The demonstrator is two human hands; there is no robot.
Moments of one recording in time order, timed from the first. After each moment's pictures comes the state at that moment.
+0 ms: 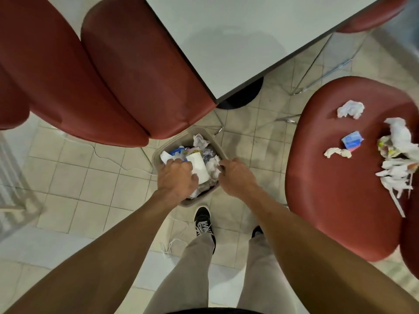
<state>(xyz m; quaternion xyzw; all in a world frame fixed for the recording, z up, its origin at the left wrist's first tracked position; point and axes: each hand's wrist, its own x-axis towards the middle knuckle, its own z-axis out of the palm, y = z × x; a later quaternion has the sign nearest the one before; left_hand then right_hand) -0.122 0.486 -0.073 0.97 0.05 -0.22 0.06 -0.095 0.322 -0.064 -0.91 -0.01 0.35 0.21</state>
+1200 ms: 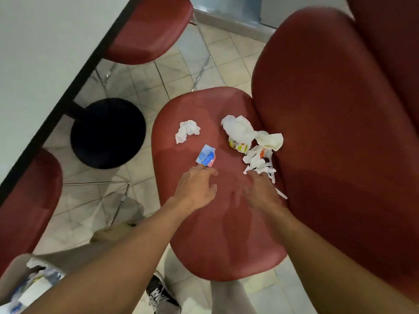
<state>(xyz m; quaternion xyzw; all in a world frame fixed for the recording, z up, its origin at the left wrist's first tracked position) 0.009 -0.012 -0.079 0.91 -0.27 -0.28 0.16 -0.087 -0.174 -0.106 -0.86 0.34 0.22 0.31</state>
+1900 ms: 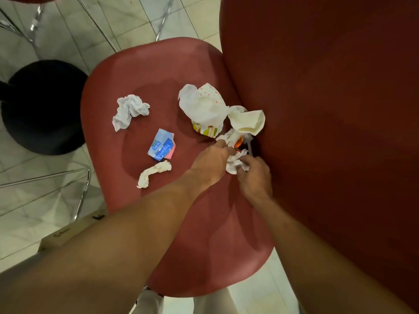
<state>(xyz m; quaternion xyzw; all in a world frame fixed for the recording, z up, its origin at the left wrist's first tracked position) 0.013 -0.164 -0.219 0.84 -0.37 -0.36 0.16 -0.089 -0.253 -0.215 -0.83 0.43 0.14 0.34</state>
